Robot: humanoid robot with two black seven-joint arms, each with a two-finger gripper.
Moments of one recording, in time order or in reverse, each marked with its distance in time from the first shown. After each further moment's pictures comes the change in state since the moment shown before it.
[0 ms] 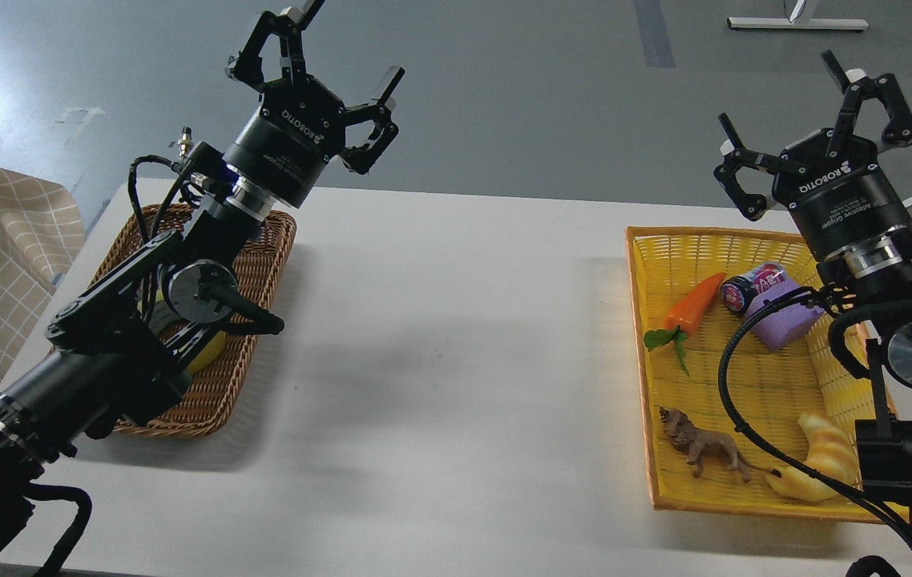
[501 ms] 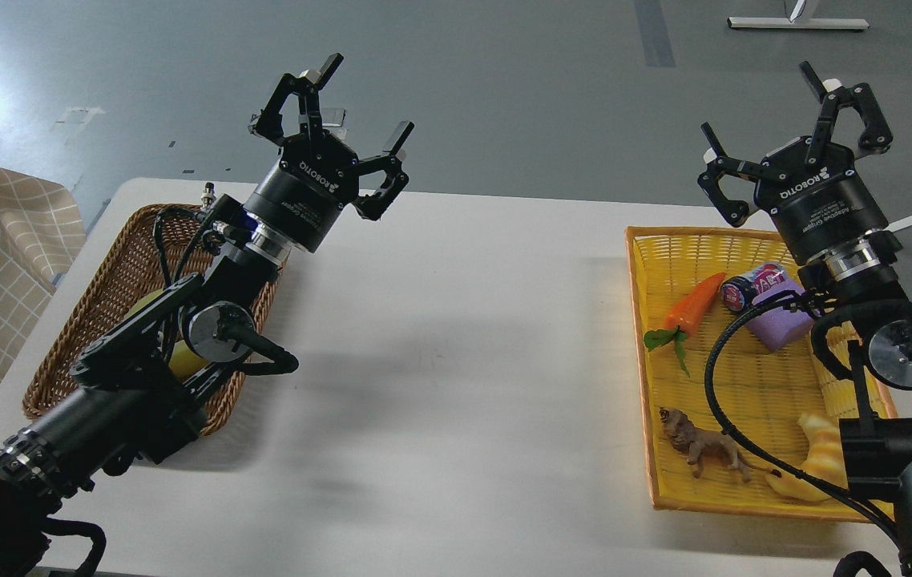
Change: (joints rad) left arm 0.066 -0.032 0.000 0.015 -0.003 0.000 -0.001; right arm 0.015 0.023 -0.029 -0.050 0.000 0.000 0.004
